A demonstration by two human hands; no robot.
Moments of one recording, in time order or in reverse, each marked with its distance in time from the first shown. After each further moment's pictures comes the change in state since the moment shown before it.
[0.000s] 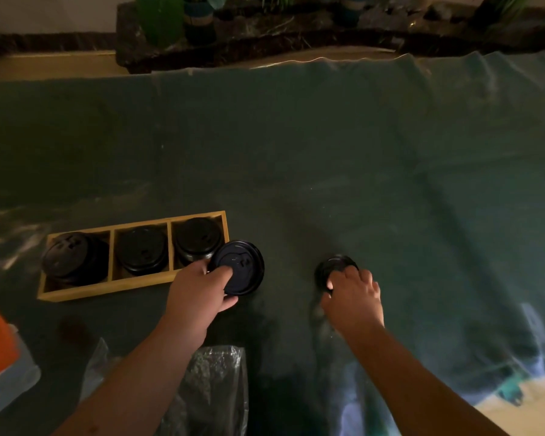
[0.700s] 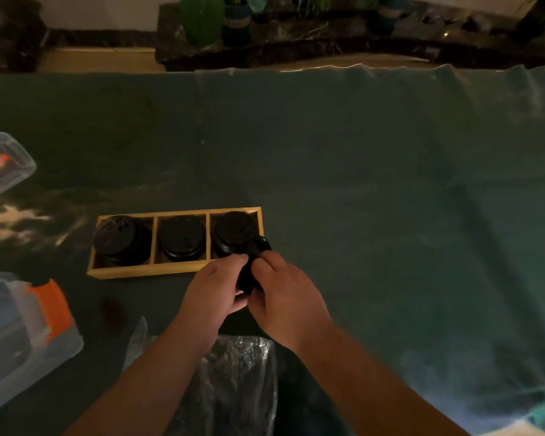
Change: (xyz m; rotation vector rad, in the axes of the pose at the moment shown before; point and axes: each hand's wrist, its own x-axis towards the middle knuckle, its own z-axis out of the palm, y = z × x) left_hand -0.030 0.011 -0.036 -0.057 -0.036 0.009; right_hand -0.046 -0.142 -0.037 0.448 0.161 -0.782
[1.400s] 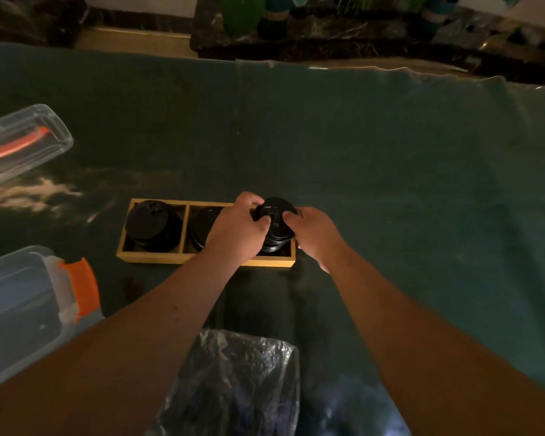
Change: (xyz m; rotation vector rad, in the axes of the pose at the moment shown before) left_hand 0.085 0.057 -0.011 0.839 0.129 0.472; right_hand 0.124 0.049 0.012 0.534 -0.089 0.688
